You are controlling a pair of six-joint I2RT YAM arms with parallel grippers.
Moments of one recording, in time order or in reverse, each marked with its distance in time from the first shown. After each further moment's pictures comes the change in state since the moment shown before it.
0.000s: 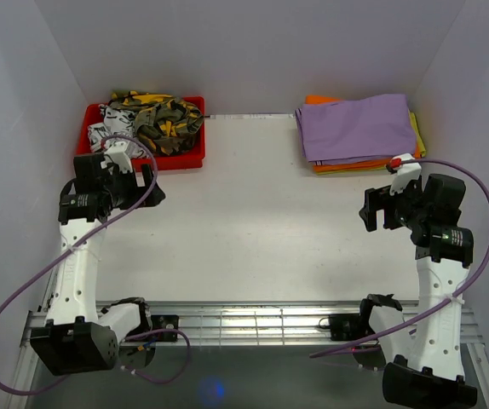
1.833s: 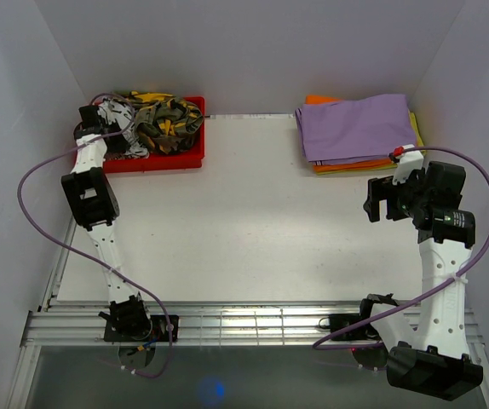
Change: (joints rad) left arm 0.182 1.429 1.073 0.288 -0.104 -0.072; right arm -0.003 0.114 0.069 -0.010 0.053 0.021
